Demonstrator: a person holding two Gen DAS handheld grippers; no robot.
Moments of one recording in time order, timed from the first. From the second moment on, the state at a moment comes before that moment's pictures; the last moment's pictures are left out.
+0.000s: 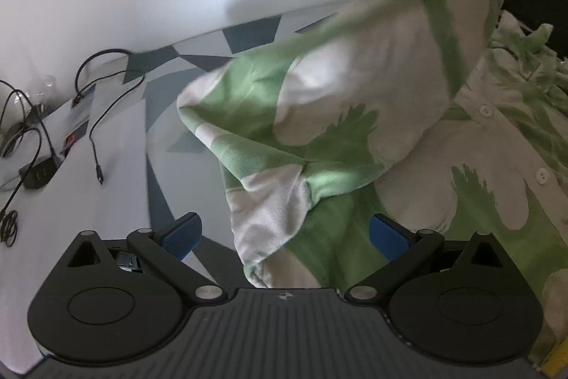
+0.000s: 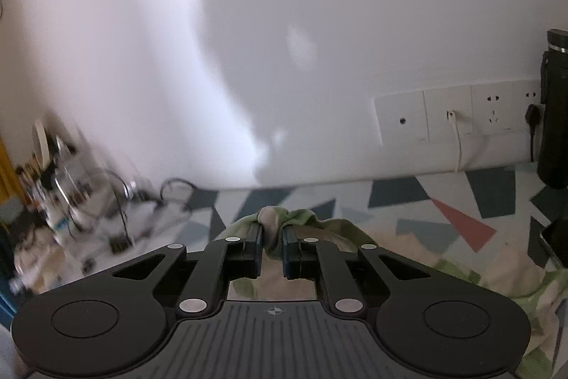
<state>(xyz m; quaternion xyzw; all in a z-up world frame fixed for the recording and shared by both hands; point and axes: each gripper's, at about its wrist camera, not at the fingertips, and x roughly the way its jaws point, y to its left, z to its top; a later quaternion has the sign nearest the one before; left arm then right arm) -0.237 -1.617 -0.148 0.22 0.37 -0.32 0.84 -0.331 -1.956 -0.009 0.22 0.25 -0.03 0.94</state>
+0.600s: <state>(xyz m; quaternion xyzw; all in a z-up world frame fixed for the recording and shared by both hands) -0.207 -1.599 -0.153 0.21 0.39 -0.24 0.87 -0.189 -2.046 -0.143 0.26 0.30 -0.21 0.90</state>
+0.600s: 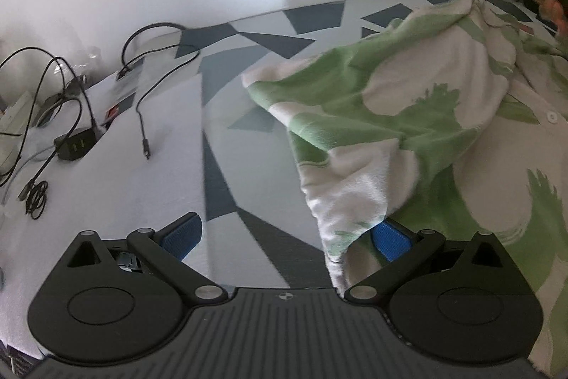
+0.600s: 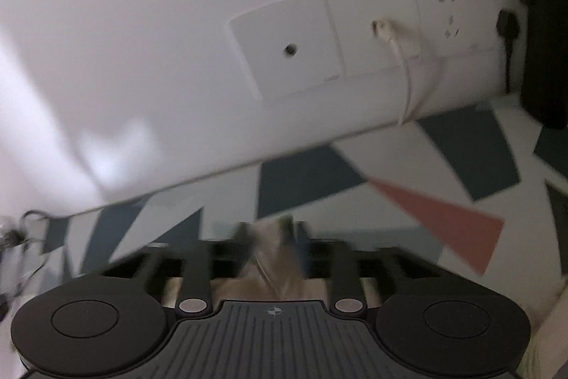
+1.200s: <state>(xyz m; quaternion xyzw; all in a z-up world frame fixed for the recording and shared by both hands) -0.202 -1.589 -0.153 0.20 0.38 -0.18 0.89 -0.275 -2.037 -0.194 0.47 0.30 -0.16 0.82</state>
